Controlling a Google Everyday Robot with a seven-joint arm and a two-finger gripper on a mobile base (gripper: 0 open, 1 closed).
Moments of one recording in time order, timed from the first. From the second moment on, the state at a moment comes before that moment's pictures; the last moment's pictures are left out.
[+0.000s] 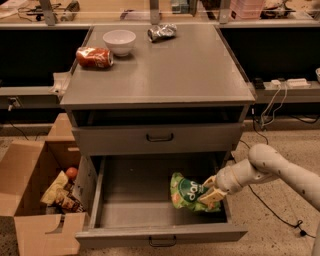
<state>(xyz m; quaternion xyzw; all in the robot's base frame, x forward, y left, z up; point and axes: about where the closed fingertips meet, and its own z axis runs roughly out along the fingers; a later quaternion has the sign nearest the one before) 0.526 -0.184 0.477 -0.59 0.70 0.33 0.24</state>
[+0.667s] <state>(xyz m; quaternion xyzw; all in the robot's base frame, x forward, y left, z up) 0.531 -0.158 0.456 -0.60 0.68 0.35 0.23</state>
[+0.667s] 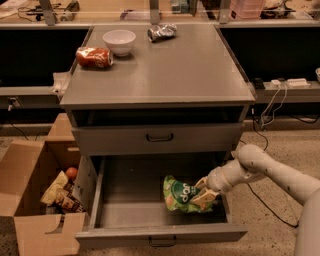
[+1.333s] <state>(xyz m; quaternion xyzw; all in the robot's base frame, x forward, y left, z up) 0.537 -0.142 0.448 -0.61 0.66 0.37 0.23</state>
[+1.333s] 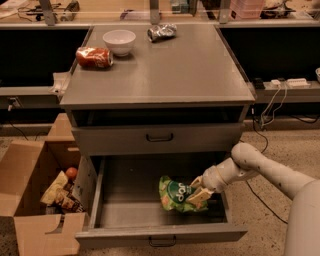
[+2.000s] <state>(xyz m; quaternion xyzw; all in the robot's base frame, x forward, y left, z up) 0.538 -0.137 0.450 -0.61 0.66 0.37 0.23</state>
